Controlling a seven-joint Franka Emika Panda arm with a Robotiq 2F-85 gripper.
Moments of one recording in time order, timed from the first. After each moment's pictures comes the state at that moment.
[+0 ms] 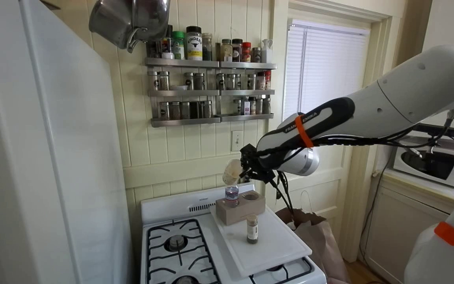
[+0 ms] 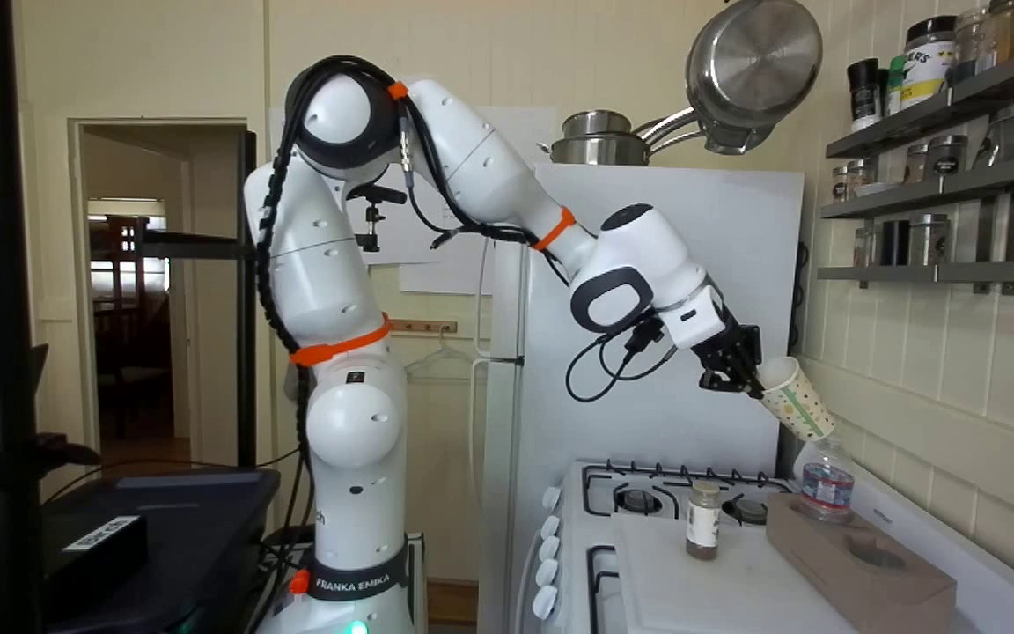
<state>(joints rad) 0.03 -0.34 0.01 -2.61 0.48 3.05 0.91</state>
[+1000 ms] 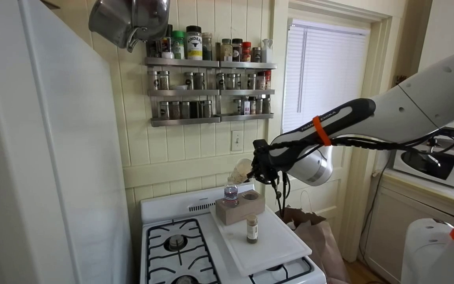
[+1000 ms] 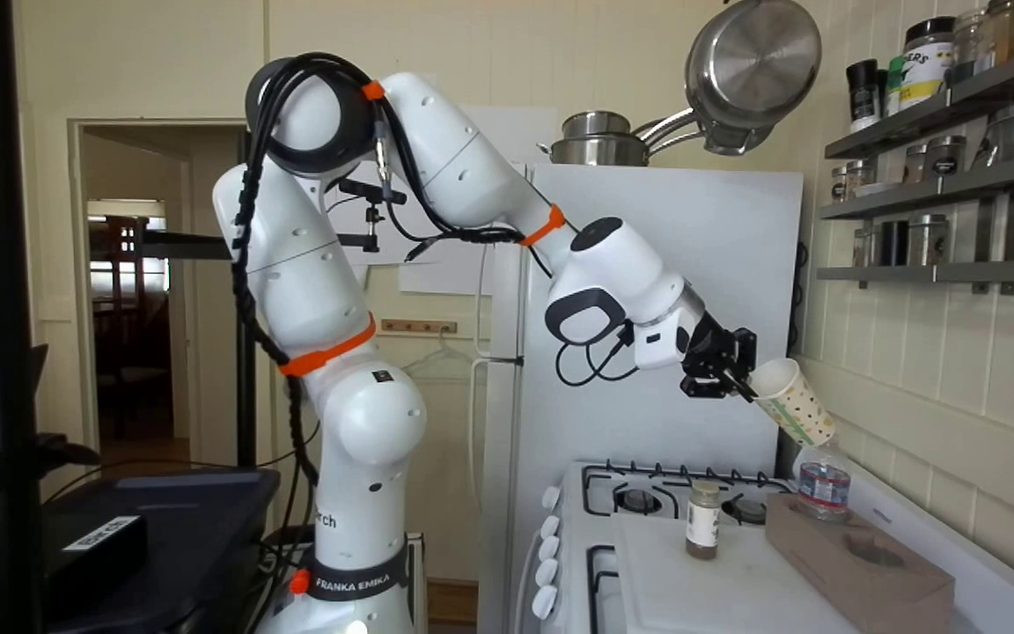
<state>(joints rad) 0.33 -0.44 -0.28 -2.72 0.61 3.20 1.11</state>
